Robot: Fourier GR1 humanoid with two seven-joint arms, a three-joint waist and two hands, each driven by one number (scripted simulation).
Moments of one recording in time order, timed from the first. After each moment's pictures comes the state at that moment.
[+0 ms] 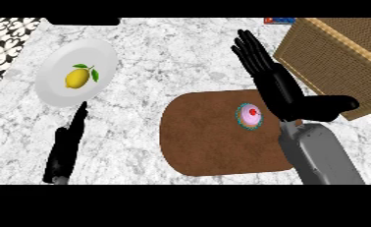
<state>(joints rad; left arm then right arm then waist) 0.02 0.44 -0.33 -1.37 0.21 0.40 0.06 -0.40 -0.23 0.26 -1.52 -0.36 0.05 -0.10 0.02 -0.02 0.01</state>
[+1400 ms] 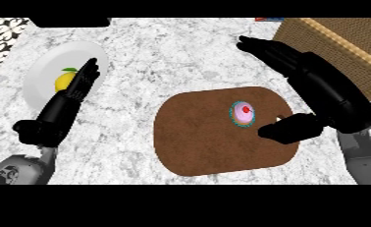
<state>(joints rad) -0.16 0.51 -0.27 -1.56 0.25 0.13 -0.06 -0.51 -0.59 0.35 -1.86 0.26 0.18 0.26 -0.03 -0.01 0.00</state>
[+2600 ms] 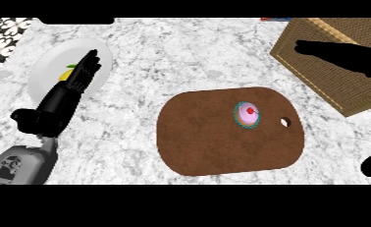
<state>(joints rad) -0.21 0.44 -0.18 -1.53 0.19 0.02 -0.04 -0.54 -0.78 0.05 -1.96 -0.16 0.79 0.60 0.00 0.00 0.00</state>
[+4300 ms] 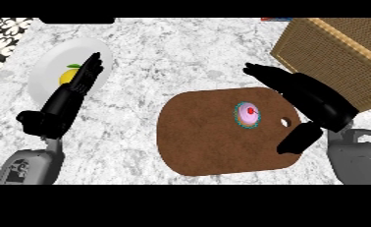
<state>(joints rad) -0.18 0.29 -0.04 -1.54 0.04 -0.12 -0.01 -0.34 -0.37 0.14 -1.74 0.55 0.63 0.07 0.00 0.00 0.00</state>
